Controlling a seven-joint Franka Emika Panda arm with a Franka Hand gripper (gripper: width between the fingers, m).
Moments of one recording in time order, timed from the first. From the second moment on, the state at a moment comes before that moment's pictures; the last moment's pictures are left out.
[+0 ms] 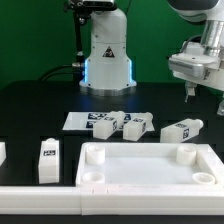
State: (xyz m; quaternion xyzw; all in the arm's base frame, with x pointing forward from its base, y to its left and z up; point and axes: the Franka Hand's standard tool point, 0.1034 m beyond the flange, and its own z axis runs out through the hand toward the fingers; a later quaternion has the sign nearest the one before) arm 0.421 0.183 0.063 0.51 0.85 -0.06 0.10
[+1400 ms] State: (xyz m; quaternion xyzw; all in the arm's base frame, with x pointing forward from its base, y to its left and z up) arm 0.449 0.154 0.069 0.96 0.25 -0.10 0.07
